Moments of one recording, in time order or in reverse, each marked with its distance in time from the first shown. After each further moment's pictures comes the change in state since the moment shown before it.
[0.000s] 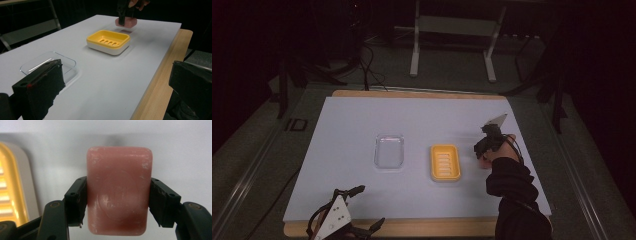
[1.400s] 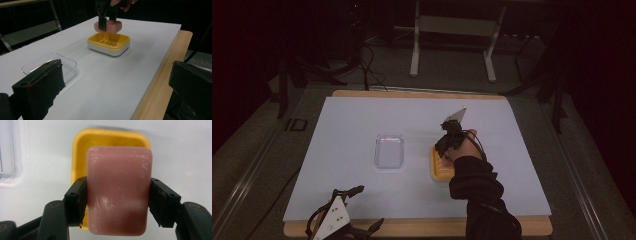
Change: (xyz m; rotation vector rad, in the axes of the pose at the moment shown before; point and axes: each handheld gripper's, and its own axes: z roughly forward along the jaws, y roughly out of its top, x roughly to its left) left arm 0.000 0.001 -0.002 -0.009 0.004 0.001; right arm 0.120 -0.015 -0.033 -0.012 0.082 -0.145
